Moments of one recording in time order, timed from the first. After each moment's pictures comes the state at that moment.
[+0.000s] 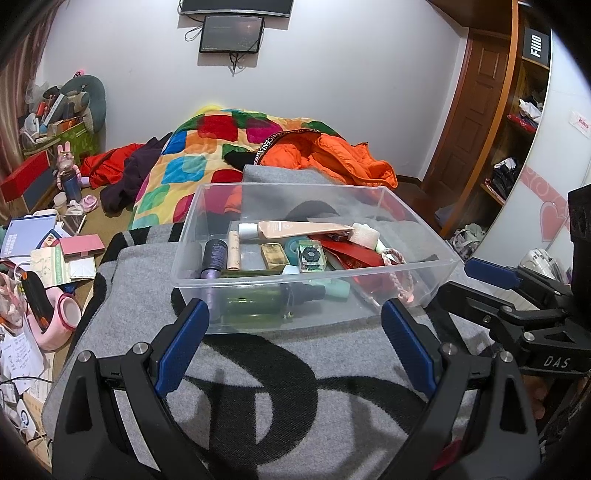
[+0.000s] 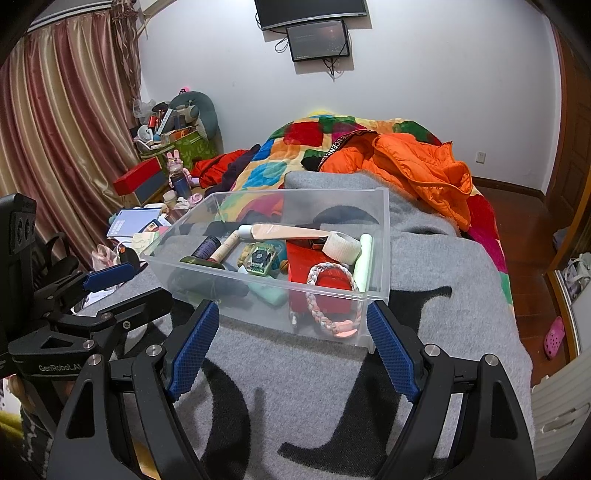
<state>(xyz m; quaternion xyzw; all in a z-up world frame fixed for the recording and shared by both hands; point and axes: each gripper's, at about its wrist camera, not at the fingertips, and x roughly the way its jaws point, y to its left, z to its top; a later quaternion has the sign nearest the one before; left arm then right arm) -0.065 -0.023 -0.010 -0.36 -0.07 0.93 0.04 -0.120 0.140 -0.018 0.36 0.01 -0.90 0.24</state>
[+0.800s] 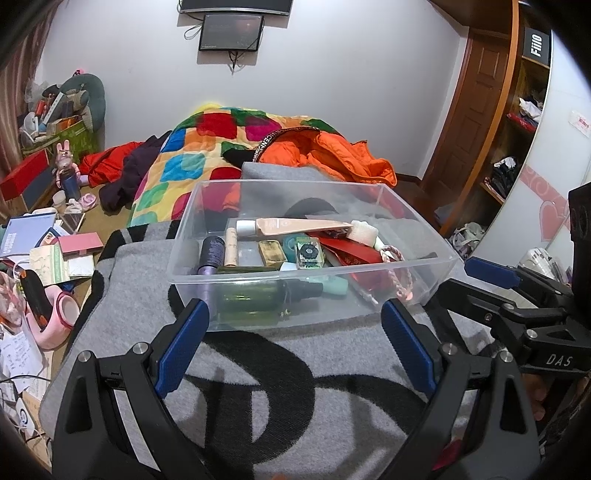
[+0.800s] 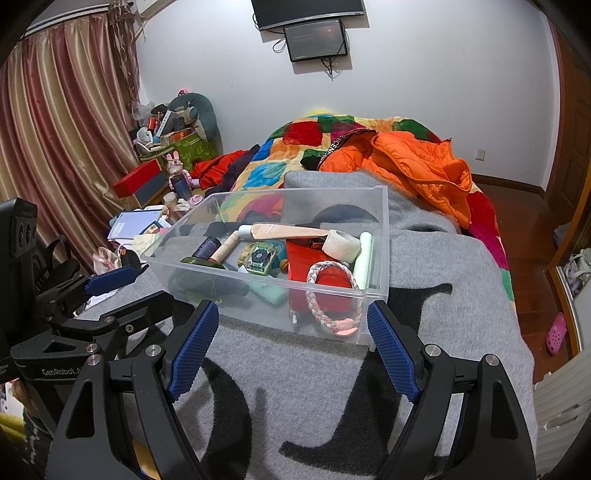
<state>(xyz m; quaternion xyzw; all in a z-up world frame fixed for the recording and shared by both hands) -0.064 -0.020 -0.012 -0.36 -0.07 0.93 0.04 -0.117 0.140 -0.020 0.36 0.01 -0.90 0.24</state>
